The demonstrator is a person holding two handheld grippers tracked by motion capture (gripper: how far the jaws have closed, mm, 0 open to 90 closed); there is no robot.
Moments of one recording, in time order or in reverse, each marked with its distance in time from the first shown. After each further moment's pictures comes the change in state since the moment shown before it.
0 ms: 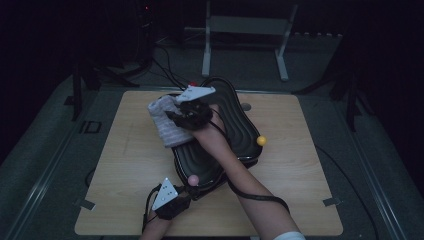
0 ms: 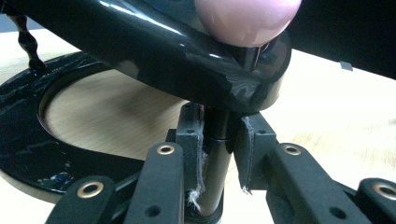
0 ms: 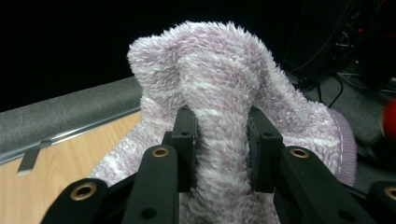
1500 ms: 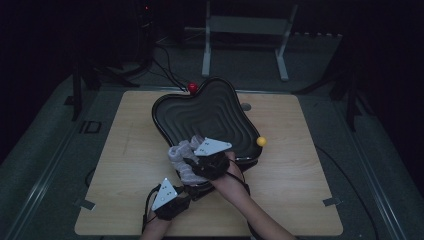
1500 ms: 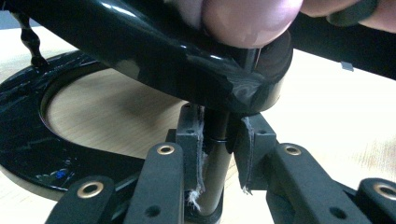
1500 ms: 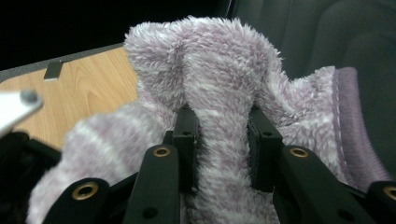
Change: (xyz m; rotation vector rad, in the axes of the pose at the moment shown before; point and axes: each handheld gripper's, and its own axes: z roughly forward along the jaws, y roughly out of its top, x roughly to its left) left arm 0.000 0.000 -0.002 0.008 0.005 -0.008; right arm 0.049 -0.121 -0.041 0.077 -0.002 -0.013
